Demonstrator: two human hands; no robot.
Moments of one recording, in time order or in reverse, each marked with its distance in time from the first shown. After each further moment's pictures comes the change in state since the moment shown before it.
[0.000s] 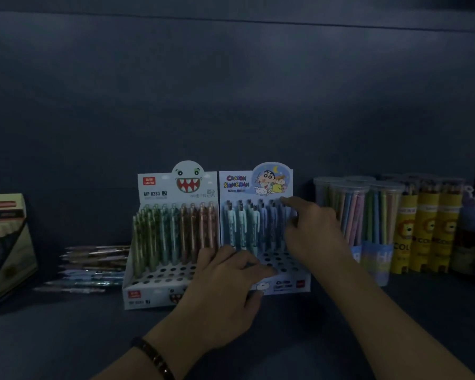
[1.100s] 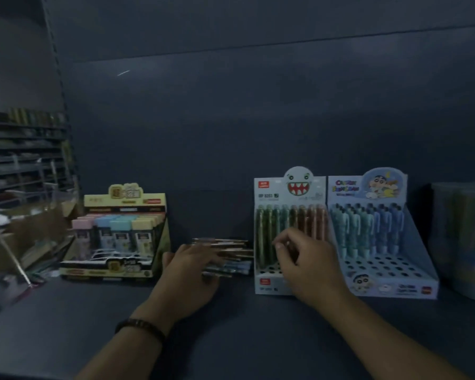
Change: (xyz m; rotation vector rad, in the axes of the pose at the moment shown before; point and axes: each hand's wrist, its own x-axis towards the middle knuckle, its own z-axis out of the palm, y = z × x) left_hand -0.149 -0.206 -0.069 0.009 0.134 -0.410; right_hand -0.062 -0.152 0.122 0.295 -0.115 -0.214
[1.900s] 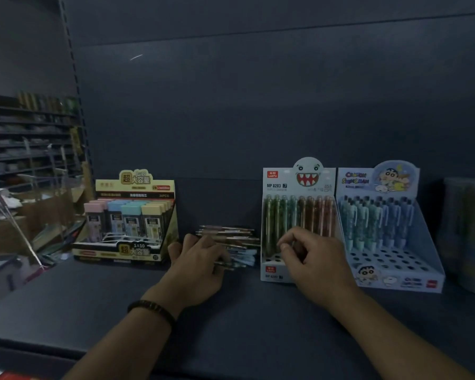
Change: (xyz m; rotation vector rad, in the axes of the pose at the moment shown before) left_hand -0.007 0.009 0.002 0.123 -0.119 -0.054; right_hand -0.015 -0.006 -0.007 -0.004 -0.091 -0.023
